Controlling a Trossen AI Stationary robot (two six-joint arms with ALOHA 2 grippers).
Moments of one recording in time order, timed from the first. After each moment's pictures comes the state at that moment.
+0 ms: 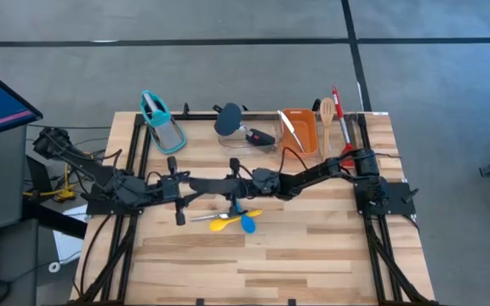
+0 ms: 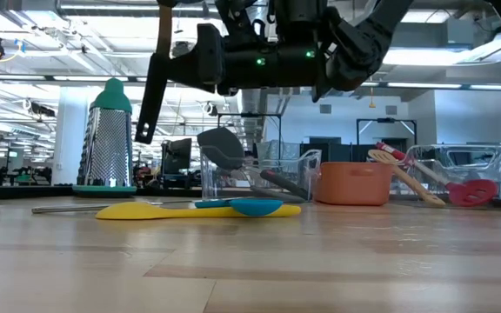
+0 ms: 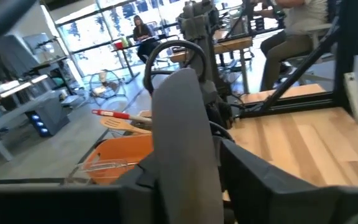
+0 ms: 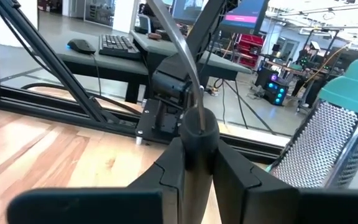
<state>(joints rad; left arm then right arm) -0.53 0.95 0.75 0.09 -0.78 0.16 0.06 2.09 1.16 0.92 0.08 -0.23</state>
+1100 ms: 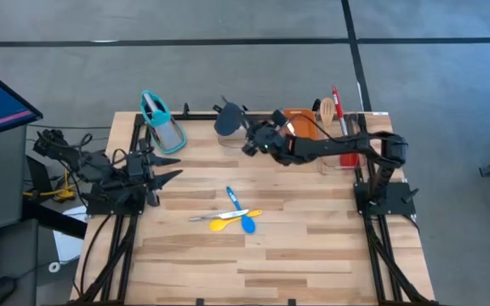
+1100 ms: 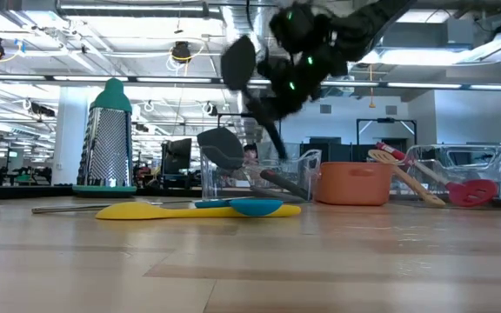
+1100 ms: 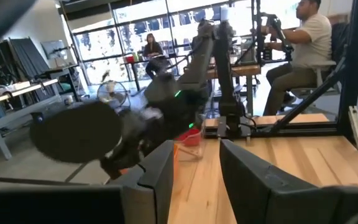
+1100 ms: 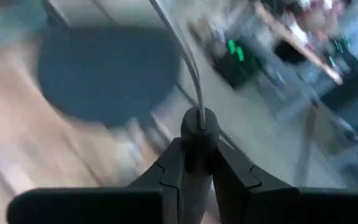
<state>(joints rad) -0.53 0.57 0.68 -0.10 -0.81 0.15 -0.21 1.82 1.16 0.17 0.79 -0.16</state>
